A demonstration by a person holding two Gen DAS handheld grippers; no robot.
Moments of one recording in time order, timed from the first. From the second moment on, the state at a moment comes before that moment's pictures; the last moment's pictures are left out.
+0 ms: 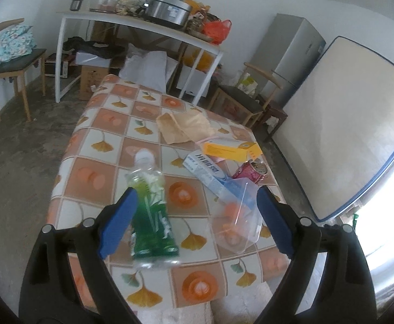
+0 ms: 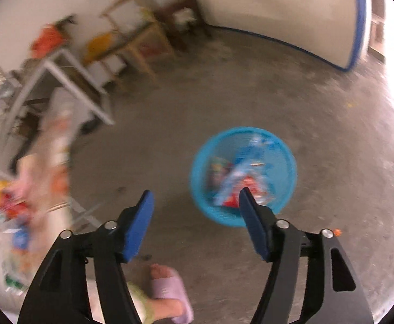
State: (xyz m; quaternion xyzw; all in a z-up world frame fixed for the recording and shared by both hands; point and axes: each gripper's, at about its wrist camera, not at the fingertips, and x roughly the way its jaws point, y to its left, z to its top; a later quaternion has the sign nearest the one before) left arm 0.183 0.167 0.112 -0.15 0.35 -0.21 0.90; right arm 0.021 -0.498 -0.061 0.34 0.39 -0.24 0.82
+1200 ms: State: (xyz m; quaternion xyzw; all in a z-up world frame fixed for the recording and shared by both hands) left arm 0.254 0.132 -0.016 -0.07 0.46 -0.13 0.87; right arm 0.255 -0.118 -0.001 0.32 0.53 -0.09 0.78
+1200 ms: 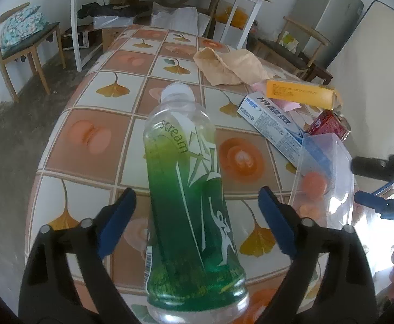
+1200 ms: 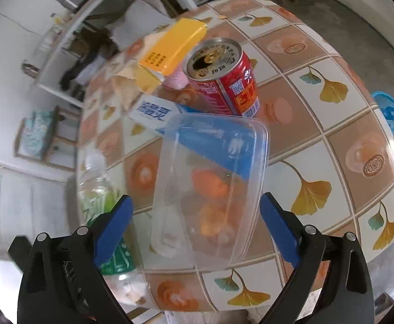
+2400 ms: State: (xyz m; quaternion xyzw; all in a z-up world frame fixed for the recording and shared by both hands) left arm 0.222 0.149 -0.024 -0.15 0.48 -0.15 0.85; right arm 0.219 -0.135 -0.014 0.33 0.52 -0.04 0.79
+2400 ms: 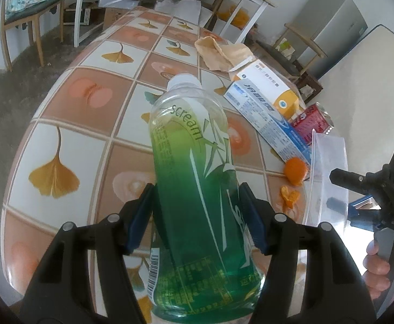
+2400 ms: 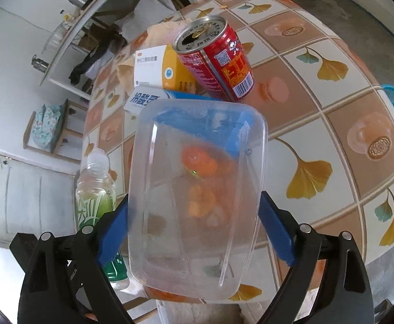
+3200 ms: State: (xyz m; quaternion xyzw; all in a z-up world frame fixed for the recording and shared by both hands) left arm 0.187 0.141 0.020 -0.21 0.42 -0.19 0.86; right arm 0.174 -0.185 0.035 0.36 0.43 0.02 0.82
